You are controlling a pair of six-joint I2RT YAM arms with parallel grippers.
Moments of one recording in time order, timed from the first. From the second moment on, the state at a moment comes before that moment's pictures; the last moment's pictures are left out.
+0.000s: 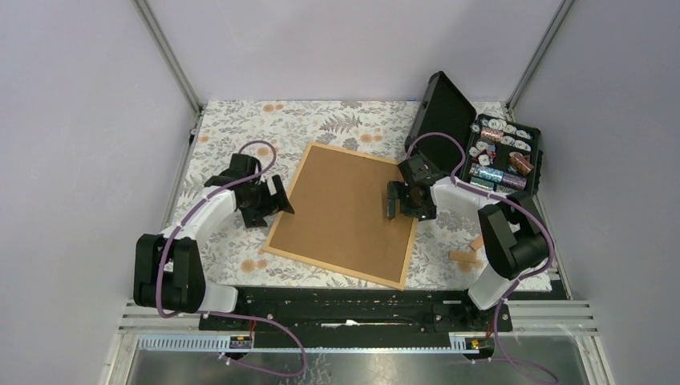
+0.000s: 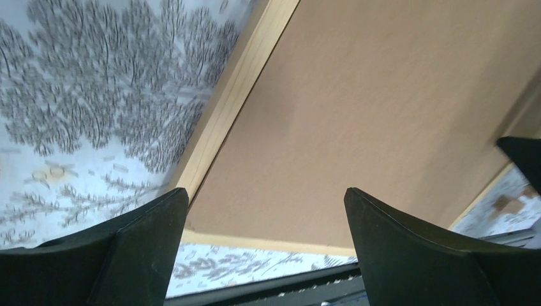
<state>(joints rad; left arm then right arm) -0.13 1.38 0.89 -0.64 0.26 -0.52 0.45 1.67 0.96 -0.49 0.05 0.47</state>
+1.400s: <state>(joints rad) -0.21 1.52 0.89 -0.76 0.18 -0.53 0.45 1.45 0.83 -0.72 -0.21 0.51</state>
